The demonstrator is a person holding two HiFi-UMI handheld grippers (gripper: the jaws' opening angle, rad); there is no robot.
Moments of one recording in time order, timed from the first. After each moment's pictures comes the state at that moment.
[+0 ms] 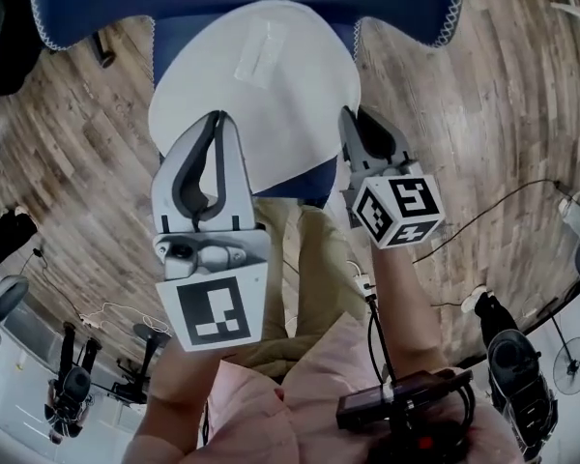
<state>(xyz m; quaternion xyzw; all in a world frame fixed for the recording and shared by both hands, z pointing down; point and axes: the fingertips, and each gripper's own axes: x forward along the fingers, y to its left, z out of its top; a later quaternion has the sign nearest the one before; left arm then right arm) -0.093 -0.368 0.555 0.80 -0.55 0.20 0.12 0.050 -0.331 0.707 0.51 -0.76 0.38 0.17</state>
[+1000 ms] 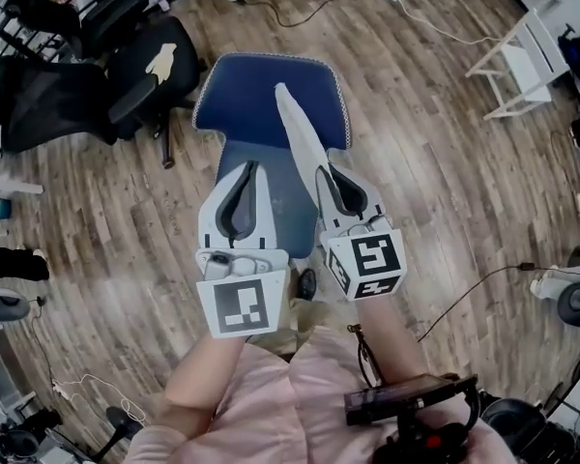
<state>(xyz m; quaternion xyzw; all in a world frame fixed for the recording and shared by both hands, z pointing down) -0.076 -0.300 0.238 0.80 -0.60 0.04 -0.02 0.017 -0.316 0.324 0.50 -0.85 0.12 0.11</state>
